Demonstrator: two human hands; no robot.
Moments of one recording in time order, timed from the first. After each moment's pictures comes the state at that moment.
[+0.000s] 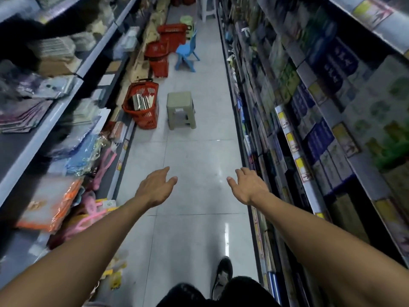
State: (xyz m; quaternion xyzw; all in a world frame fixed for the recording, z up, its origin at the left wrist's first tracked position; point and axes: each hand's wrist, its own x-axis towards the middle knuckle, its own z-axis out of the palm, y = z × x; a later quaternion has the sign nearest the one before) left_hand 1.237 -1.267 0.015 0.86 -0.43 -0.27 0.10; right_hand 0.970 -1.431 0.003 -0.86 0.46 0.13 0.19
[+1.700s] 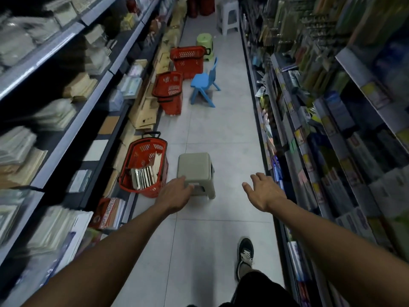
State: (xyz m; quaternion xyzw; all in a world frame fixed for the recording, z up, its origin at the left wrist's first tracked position) left_hand 1.703 -1.961 0.002 0.85 -0.41 -0.31 0.12; right_hand 1.457 -2.132 -0.020 -0.86 0.45 0.13 0.20
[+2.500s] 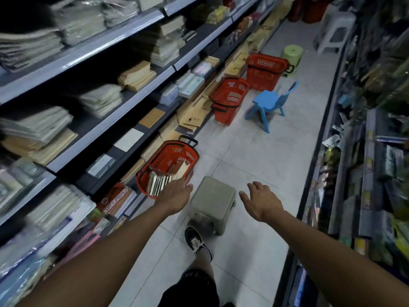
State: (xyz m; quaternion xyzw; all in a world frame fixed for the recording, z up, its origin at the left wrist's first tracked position) left_hand 1.873 -2.114 -0.009 0.92 -0.18 -0.29 0.21; right_hand 1.720 -2.361 -0.019 -0.94 0.24 0.19 0.16
